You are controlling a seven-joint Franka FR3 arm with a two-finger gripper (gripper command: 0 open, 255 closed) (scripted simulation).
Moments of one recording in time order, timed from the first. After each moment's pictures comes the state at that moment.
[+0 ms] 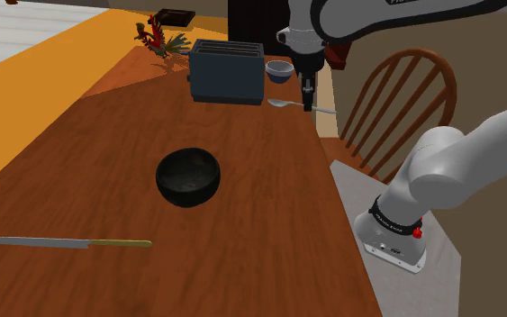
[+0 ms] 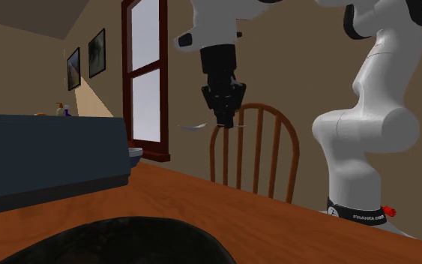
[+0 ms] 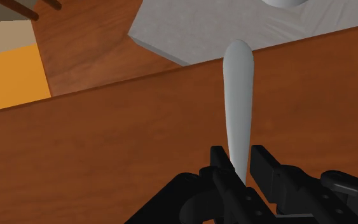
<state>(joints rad) 0.03 -0.52 0.11 -2.35 -0.13 1.66 -0.30</state>
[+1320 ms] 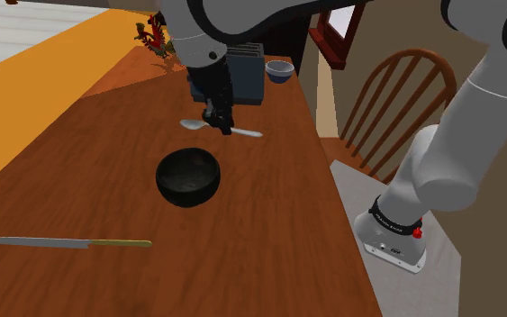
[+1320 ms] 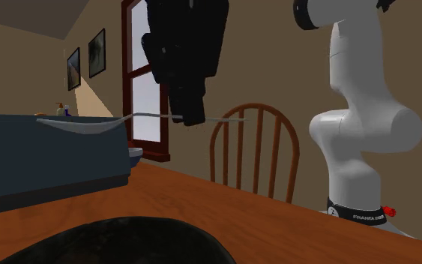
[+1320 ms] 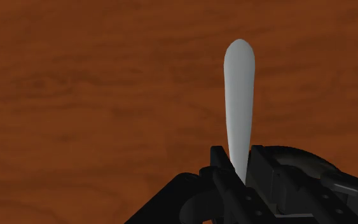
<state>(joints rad) 0.18 0.05 0.41 -1.75 -0.11 1.56 0.15</state>
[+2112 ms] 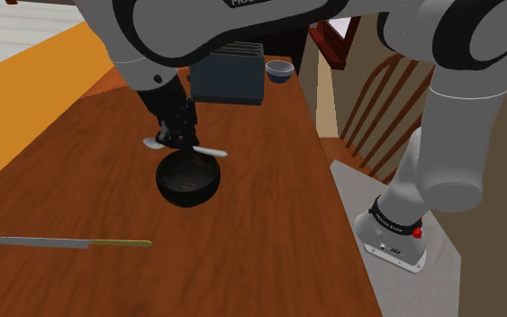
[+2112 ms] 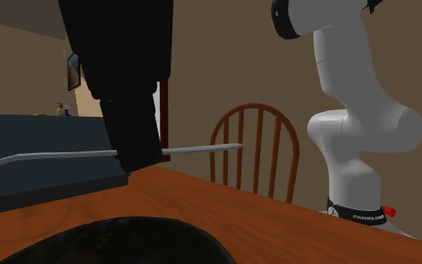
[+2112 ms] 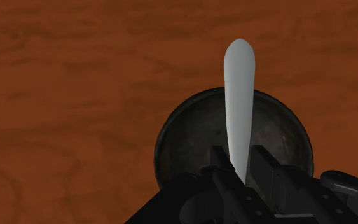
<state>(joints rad) 0.29 0.33 0.45 -1.46 -0.20 1.51 0.30</state>
